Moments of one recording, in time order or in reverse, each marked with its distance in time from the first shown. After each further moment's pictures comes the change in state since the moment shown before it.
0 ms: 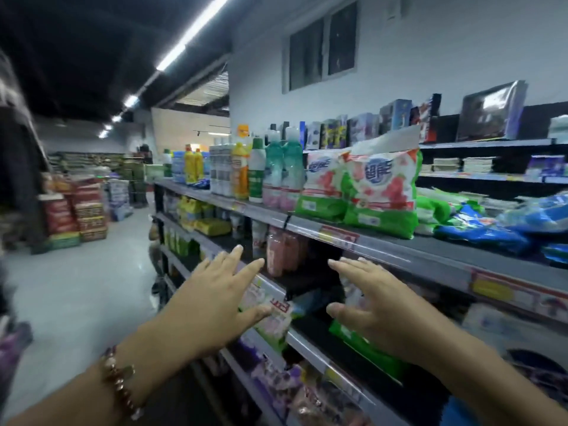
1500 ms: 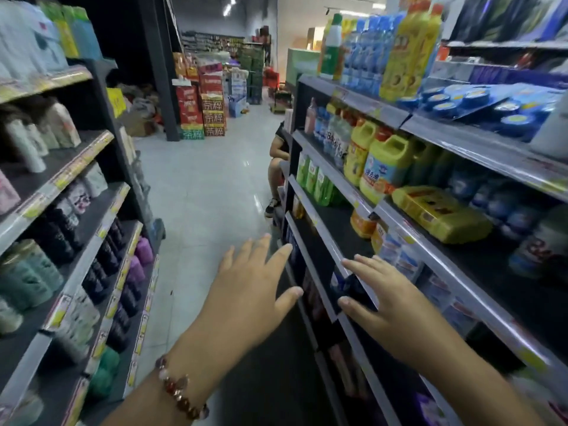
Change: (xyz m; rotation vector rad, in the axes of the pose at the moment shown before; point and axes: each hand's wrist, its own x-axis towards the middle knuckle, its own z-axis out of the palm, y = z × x) left_hand 0.343 -0.683 0.309 -0.132 -0.089 -0.453; right_hand 0.760 -0.277 0.432 0.150 -0.322 -0.187
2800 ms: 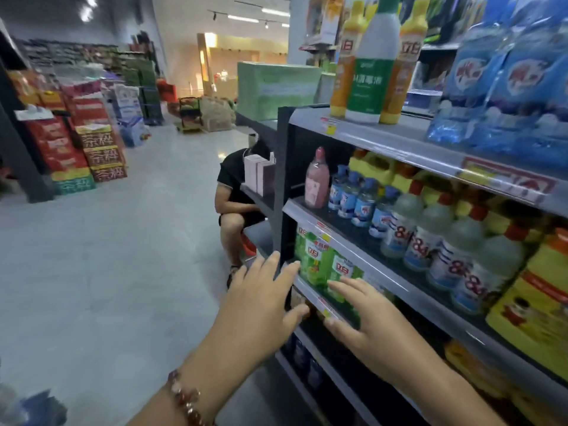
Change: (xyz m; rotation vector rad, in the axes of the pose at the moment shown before) left_hand 0.743 -0.362 0.077 -0.097 -0.036 0.439; right_hand 0.769 -0.048 0.061 0.067 0.161 0.362
